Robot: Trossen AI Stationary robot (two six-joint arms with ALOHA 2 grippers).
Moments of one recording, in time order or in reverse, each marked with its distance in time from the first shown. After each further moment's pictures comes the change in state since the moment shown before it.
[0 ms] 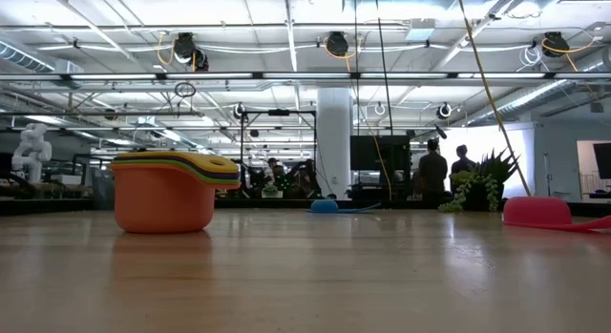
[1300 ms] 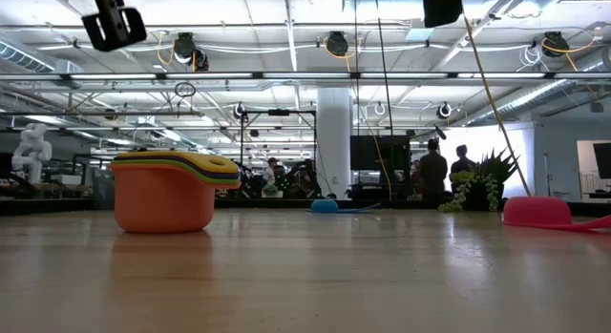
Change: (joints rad) left arm -0.017 -0.072 -0.381 0.372 0.100 -0.323; right arm -0.002 0.429 0.299 0.106 0.266 -1.402
